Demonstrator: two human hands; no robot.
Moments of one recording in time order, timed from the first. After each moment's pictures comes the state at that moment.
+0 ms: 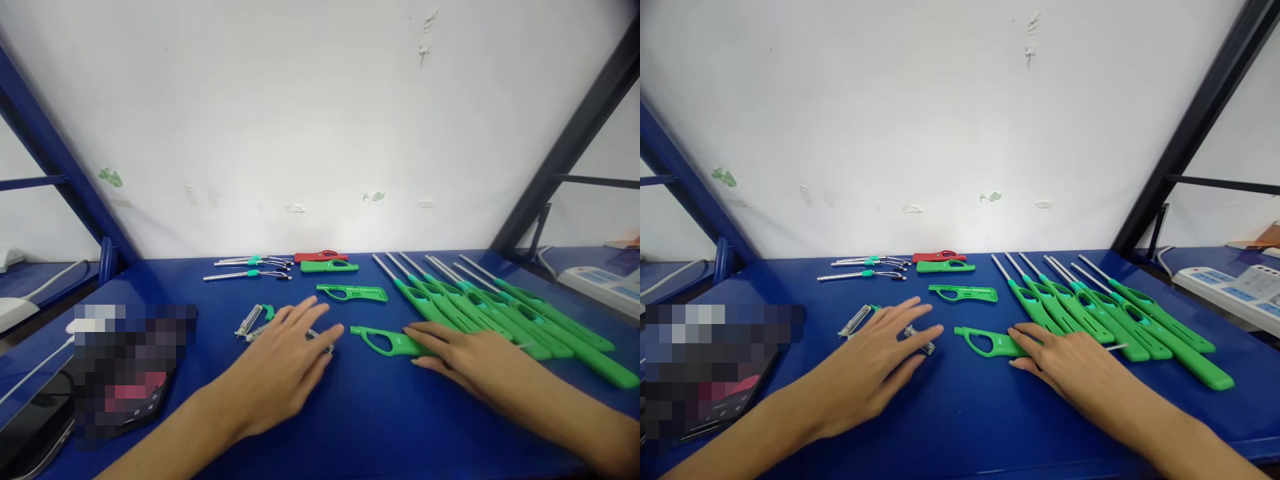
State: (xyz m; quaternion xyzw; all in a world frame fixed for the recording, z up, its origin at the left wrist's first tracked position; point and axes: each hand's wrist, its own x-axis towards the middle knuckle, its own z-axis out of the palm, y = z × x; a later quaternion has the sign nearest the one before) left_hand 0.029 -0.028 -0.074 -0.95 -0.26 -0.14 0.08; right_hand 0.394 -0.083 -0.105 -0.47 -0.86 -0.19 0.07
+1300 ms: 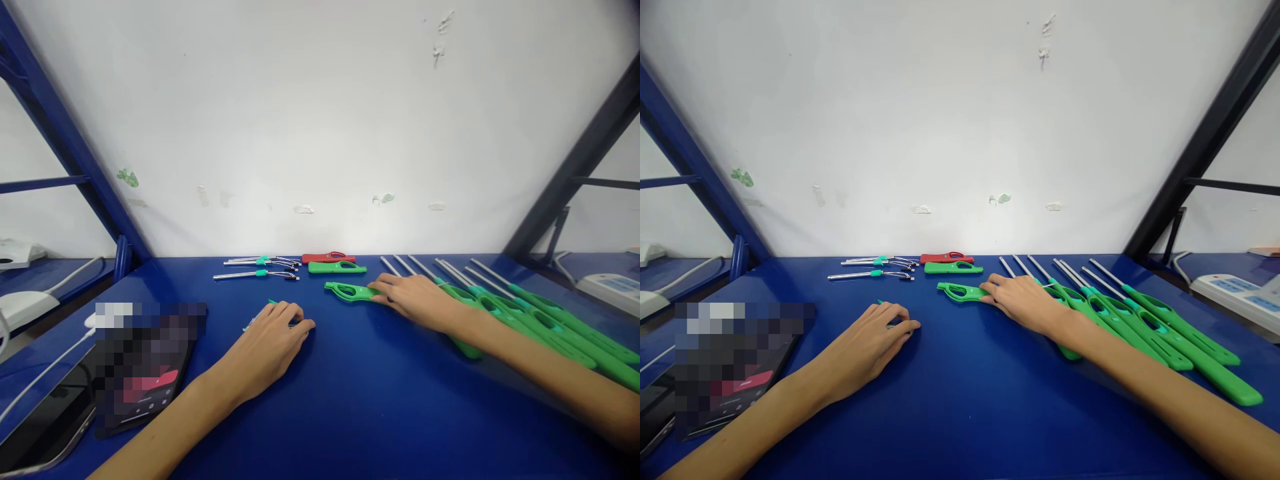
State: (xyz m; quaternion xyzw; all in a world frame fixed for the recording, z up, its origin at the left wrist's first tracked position) left_hand -0.001 0.005 -0.100 -0.94 -0.30 -0.13 0.09; right_hand 0.340 0.023 -0.067 -0.52 -0.85 -0.09 -0.05
